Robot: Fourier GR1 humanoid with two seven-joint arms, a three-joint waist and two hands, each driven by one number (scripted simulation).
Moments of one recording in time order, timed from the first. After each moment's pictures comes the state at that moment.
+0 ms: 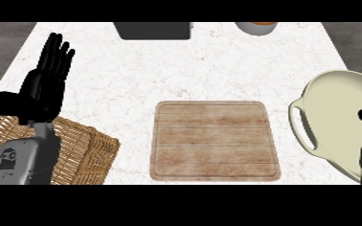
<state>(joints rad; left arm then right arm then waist) -0.28 0.20 0.13 -1.55 0.13 0.08 0.07 -0.29 -0.21 -0.61 -1.34 1.35 -0.34 0.88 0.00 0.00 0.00</state>
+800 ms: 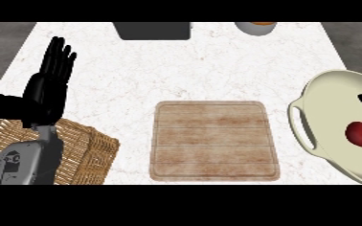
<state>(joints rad) -0.26 0.18 0.13 -1.55 0.11 0.08 0.05 -0.30 -0.22 -0.64 -1.33 0.99 -0.67 0.58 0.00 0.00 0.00</state>
